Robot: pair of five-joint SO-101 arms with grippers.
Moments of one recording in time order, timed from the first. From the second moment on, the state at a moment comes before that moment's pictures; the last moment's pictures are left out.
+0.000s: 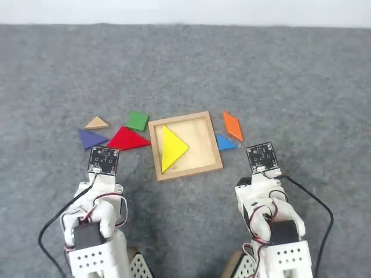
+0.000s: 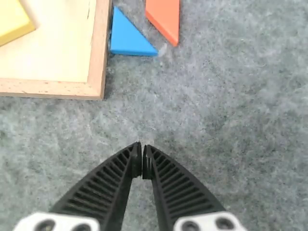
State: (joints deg) left arm -19.2 -103.3 97.0 73.1 -13.1; right arm -12.5 -96.7 95.8 60.2 4.9
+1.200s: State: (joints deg) left arm -20.5 -103.3 94.5 61.0 -31.9; right arm -12.5 -96.7 95.8 60.2 4.9
